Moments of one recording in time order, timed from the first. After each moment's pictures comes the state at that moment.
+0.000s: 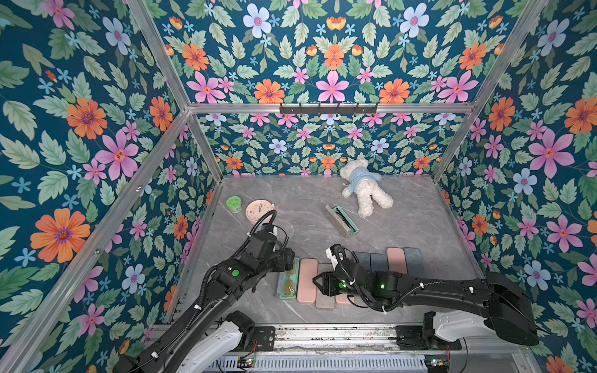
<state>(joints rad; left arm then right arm) -0.60 0.84 0.75 -0.75 -0.02 -0.53 1.18 1.34 0.75 -0.09 0.08 0.95</state>
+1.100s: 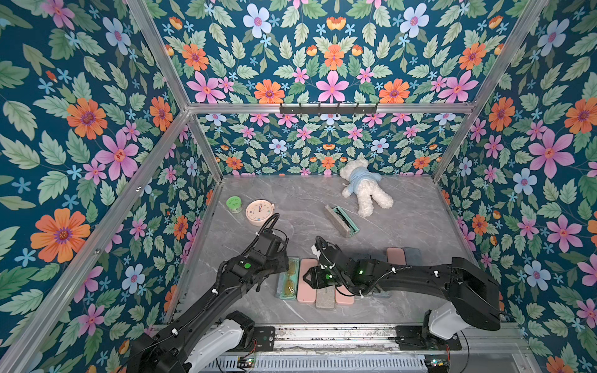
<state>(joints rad) -0.57 0.95 0.67 -0.70 -0.09 -0.62 1.11 1.58 0.92 -0.10 -0.08 0.86</state>
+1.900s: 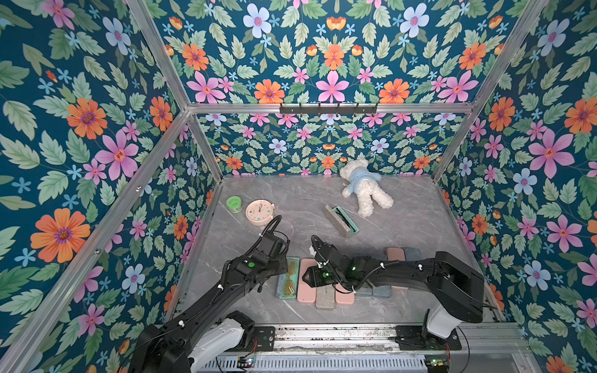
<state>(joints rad) -0.57 1.00 0.63 -0.66 -0.09 -0.62 1.08 1.70 0.96 -0.10 -0.13 0.85</state>
